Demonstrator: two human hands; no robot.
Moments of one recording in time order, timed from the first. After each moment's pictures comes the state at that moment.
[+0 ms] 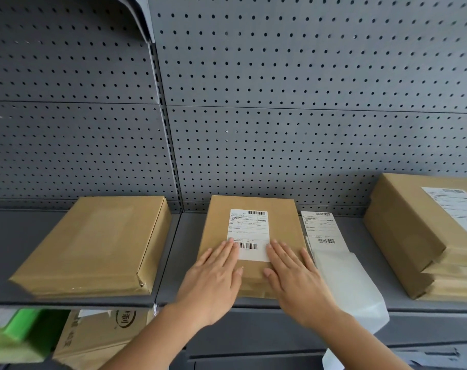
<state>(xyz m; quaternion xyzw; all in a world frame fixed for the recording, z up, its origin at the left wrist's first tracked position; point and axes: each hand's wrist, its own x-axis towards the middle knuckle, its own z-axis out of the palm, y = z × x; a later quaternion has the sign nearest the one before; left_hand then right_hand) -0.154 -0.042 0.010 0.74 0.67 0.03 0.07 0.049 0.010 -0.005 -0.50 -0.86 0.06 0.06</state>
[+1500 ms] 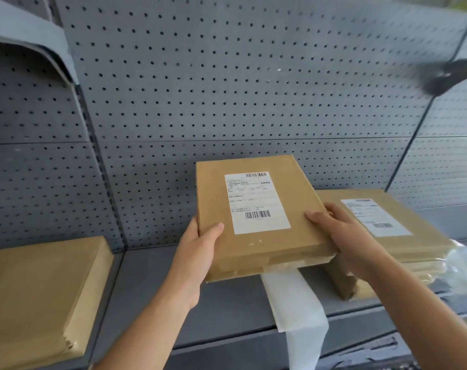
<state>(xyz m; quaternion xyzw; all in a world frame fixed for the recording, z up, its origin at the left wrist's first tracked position) -0.075 0.001 0.131 0.41 0.55 0.53 0.49 0.188 0.053 0.145 -0.57 -0.52 0.44 0.45</state>
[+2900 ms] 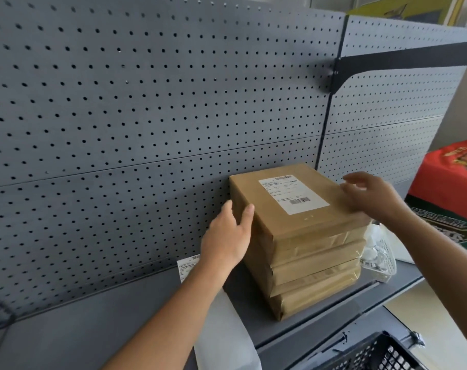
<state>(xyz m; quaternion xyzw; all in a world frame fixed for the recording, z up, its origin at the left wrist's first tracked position) 0.149 0.130 0.142 0.68 0.60 0.33 0.24 0.450 0.126 0.185 -0.75 -0.55 0.10 0.36</state>
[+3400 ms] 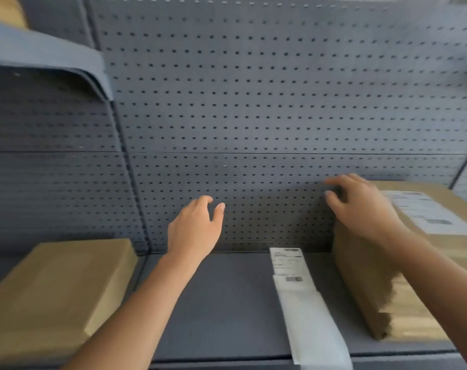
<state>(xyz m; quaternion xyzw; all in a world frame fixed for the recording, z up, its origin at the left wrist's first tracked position) -0.110 0.073 0.141 0.58 0.75 0.31 -0.01 0.188 0.136 0.194 -0.57 -0.76 -0.02 0.30</state>
